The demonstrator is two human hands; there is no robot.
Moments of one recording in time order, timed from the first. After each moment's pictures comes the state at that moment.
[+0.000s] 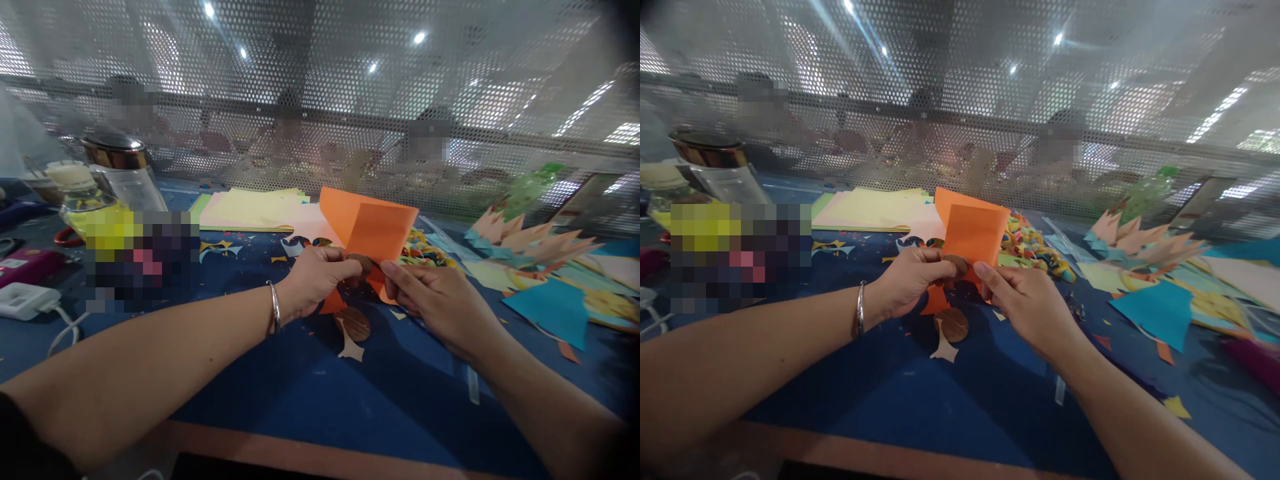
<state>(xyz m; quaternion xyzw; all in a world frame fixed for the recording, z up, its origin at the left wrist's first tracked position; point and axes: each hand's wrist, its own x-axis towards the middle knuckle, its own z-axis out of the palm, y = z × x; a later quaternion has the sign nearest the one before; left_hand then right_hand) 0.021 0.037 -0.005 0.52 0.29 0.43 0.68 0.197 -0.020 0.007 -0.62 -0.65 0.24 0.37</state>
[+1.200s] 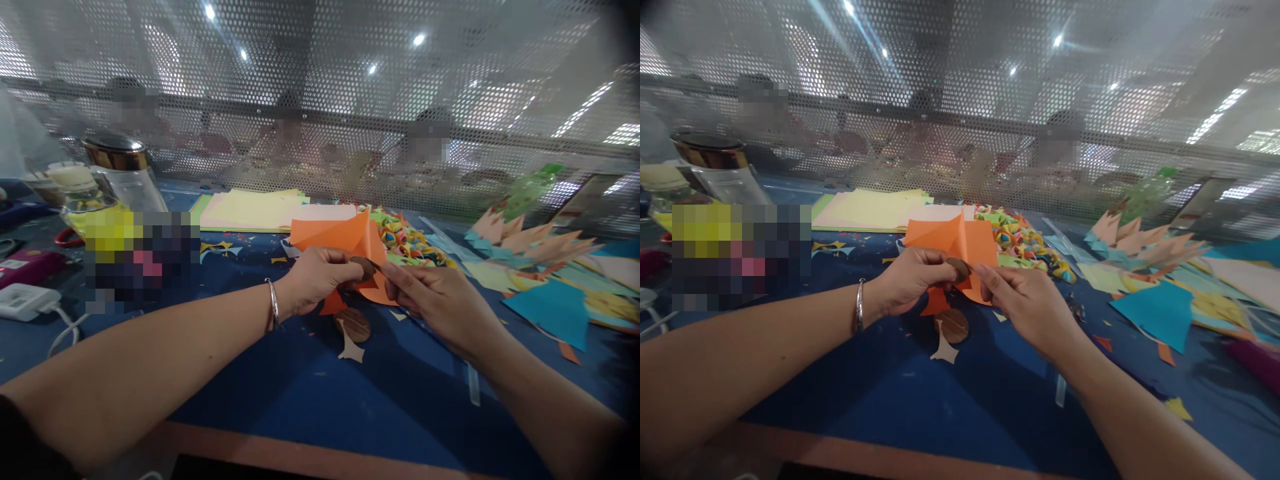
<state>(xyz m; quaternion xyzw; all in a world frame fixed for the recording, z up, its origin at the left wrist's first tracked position) 0.019 0.037 -0.002 0.53 0.30 0.40 0.68 0.200 -0.021 0.005 -0.61 -0.66 0.25 0.37</state>
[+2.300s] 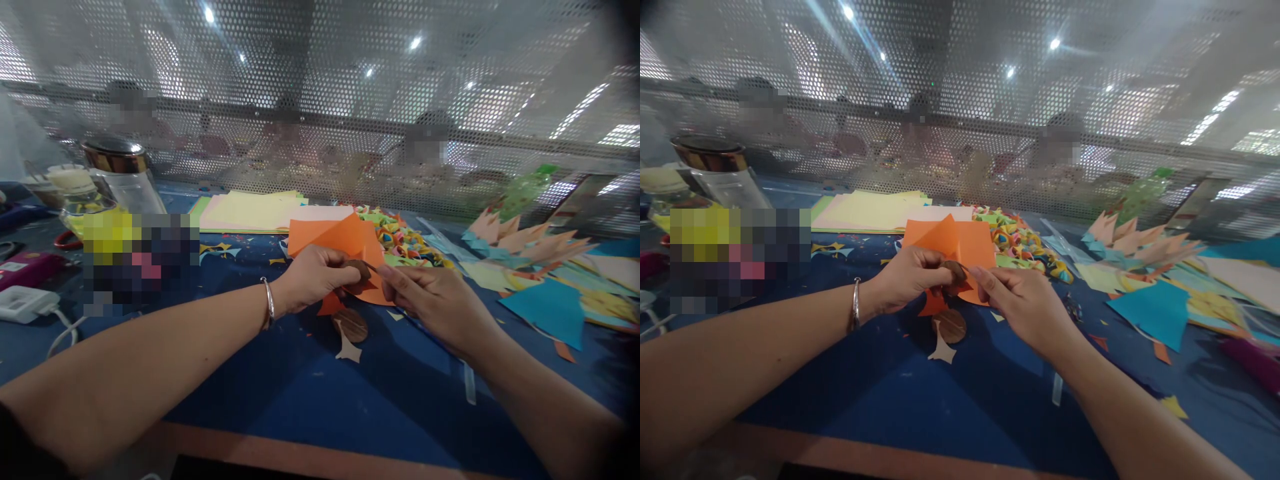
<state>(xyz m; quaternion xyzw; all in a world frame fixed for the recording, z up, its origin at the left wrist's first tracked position) 0.011 0.035 0.009 0.61 0.31 0.35 0.65 0.202 -0.020 0.008 -0.60 -0.69 0.21 0.34</state>
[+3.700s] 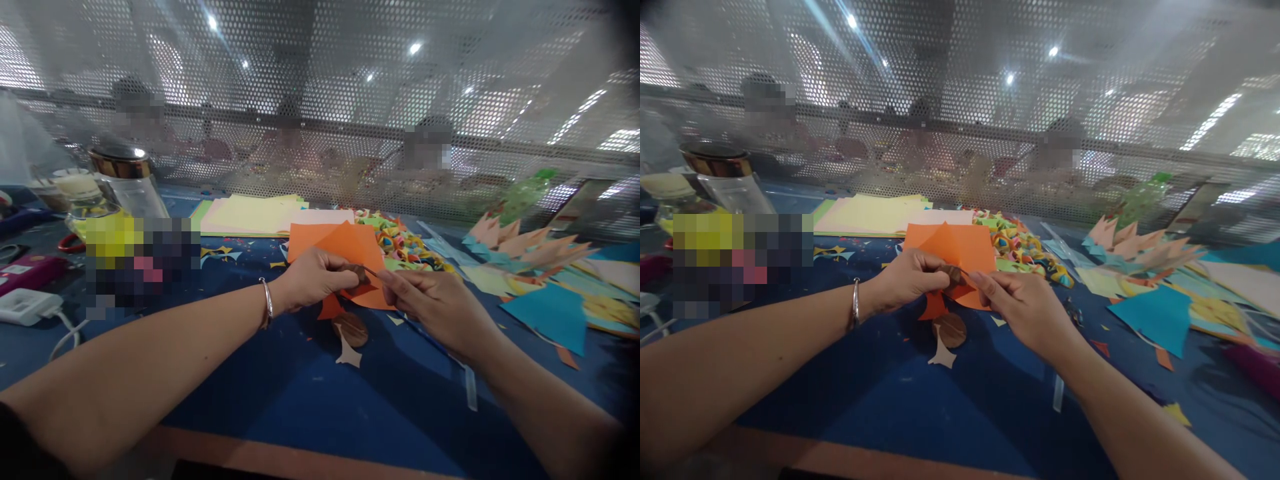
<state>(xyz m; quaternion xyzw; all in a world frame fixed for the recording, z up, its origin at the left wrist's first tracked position) 0.005 0.043 0.004 0.68 0.28 0.35 0.58 0.203 -0.020 0.010 -0.58 -0.70 0.21 0.35</state>
